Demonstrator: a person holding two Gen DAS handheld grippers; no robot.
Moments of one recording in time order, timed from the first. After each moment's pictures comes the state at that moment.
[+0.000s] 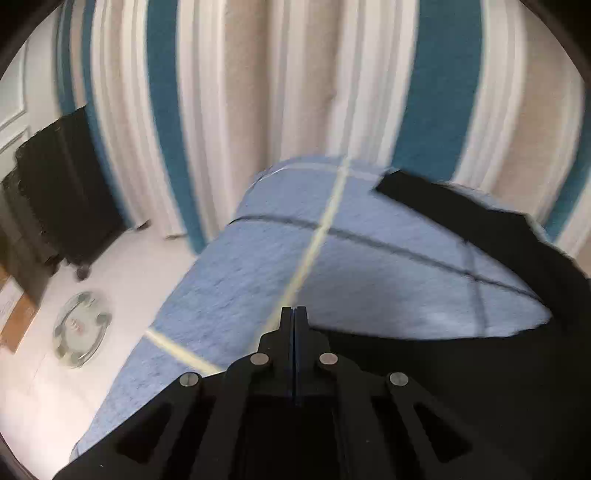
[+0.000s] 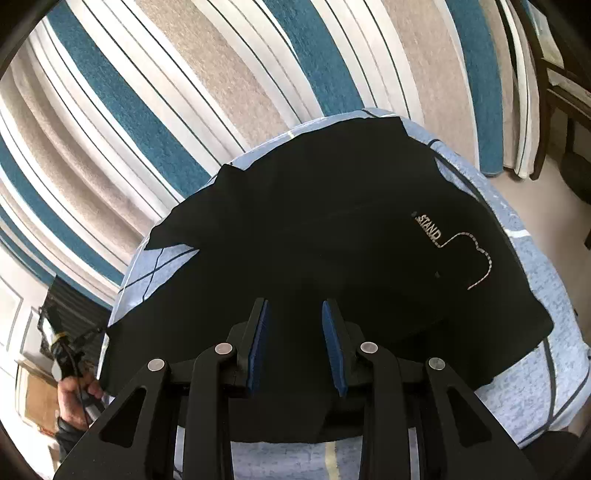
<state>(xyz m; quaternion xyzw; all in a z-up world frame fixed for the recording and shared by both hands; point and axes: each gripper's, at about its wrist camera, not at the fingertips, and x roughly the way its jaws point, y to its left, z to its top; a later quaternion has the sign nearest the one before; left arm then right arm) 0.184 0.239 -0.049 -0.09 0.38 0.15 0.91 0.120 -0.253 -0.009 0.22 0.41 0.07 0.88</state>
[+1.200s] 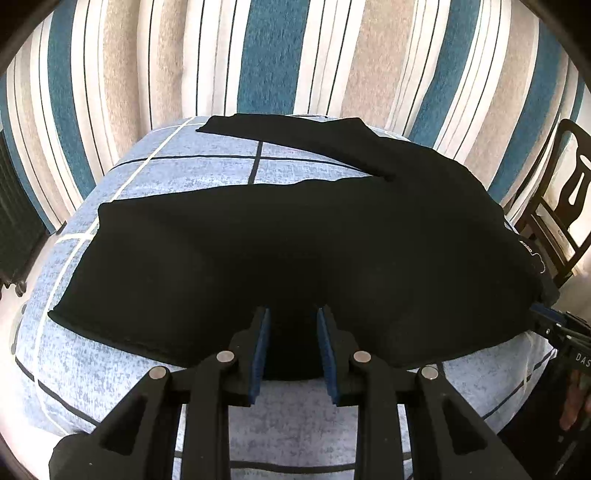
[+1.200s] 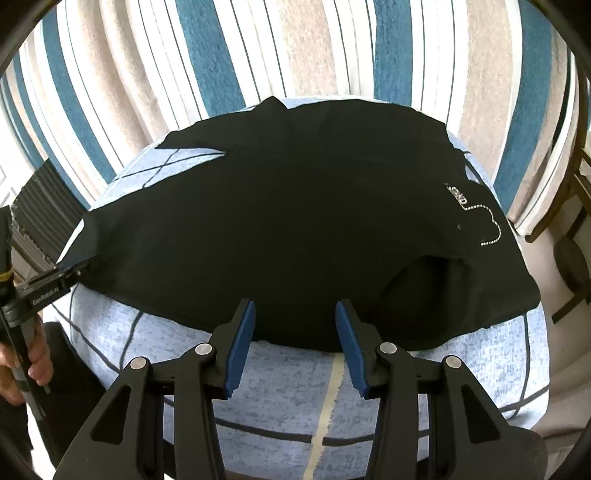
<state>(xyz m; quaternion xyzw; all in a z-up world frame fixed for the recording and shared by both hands) 0.078 0.083 -0.041 -0.05 0.42 -0.05 0.90 0.074 -0.202 -0.017 0.03 0.45 0.10 0.89</state>
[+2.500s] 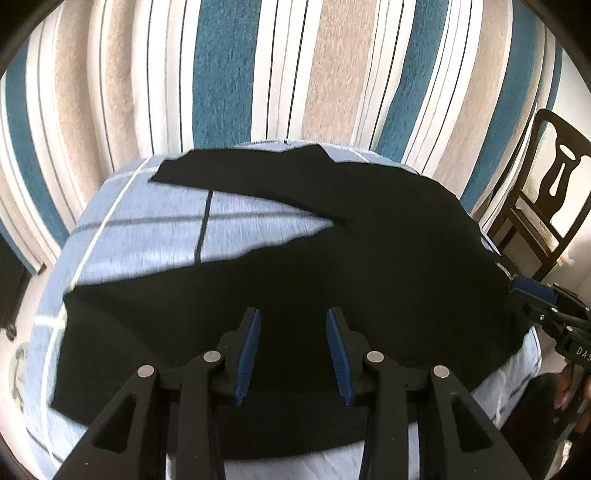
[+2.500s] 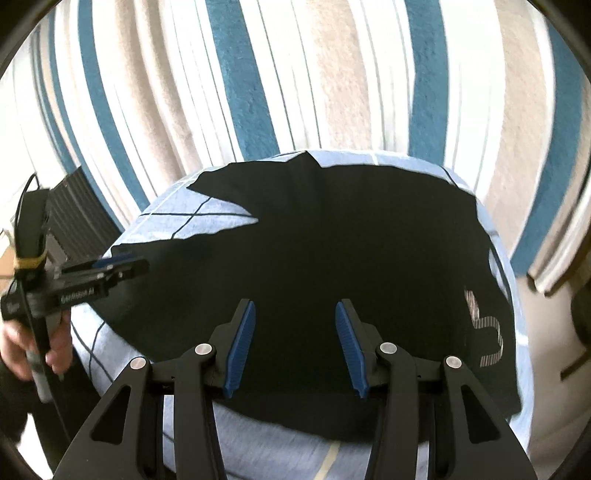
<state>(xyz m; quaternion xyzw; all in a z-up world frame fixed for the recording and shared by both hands) 0.143 0.064 -0.002 -0.01 0.40 -0.11 0.91 0.120 -0.199 0.030 0.01 0.39 0.17 0.91</state>
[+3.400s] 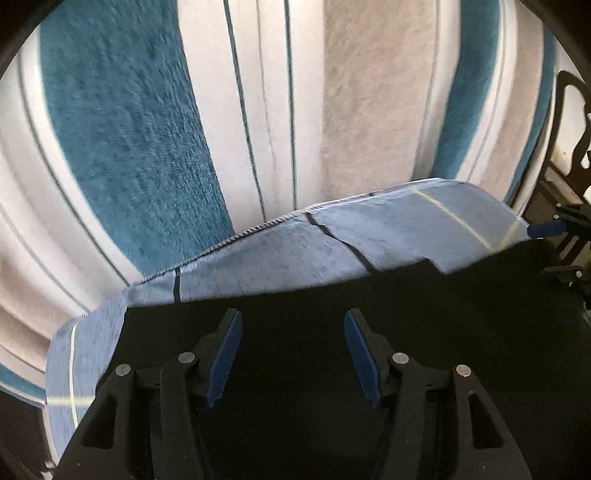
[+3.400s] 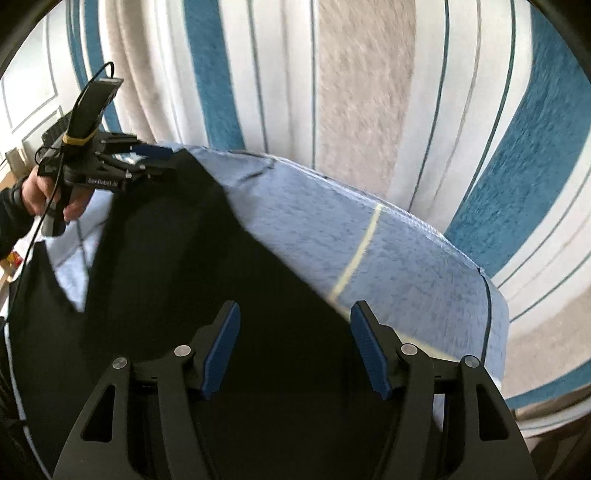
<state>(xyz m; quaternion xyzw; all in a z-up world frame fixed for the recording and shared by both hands) 0.472 0.042 -0.031 0.11 0.42 -0.18 0.88 0.423 -0.231 -0.007 -0.13 0.43 0.28 0.84</state>
